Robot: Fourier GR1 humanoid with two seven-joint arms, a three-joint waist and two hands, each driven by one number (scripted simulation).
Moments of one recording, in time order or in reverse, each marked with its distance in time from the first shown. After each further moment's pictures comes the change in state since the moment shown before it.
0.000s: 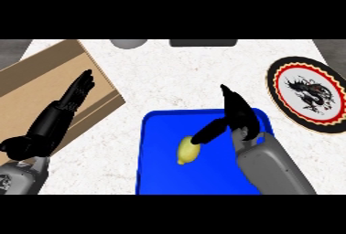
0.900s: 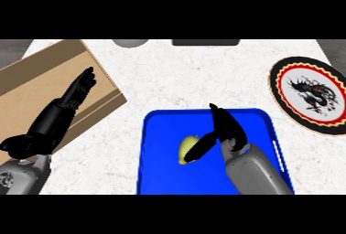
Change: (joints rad) left arm -0.012 -0.033 0.025 -0.004 -0.037 -0.028 0.009; right arm 0.089 0.100 0.002 0.060 -0.016 0.089 -0.016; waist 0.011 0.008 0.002
